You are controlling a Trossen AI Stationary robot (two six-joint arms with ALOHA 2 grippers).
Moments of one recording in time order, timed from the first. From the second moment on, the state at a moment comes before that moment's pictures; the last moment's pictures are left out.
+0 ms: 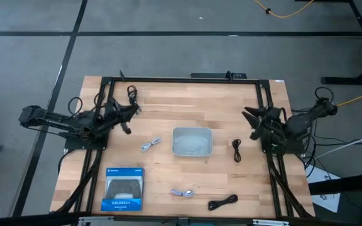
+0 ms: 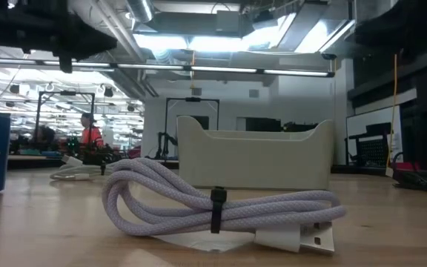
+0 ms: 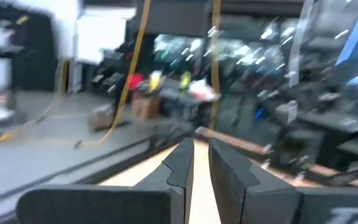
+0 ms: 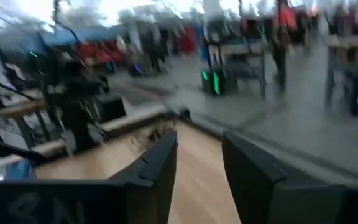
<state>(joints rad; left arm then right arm) -0.12 0.39 0.12 0.48 -0.70 -0.08 0.55 0.24 0.32 -0.08 1.10 0.21</state>
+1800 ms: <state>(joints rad) 0.07 0.78 0.29 0.37 -0.78 -0.13 0.32 1.30 0.49 -0.67 0.09 1.70</state>
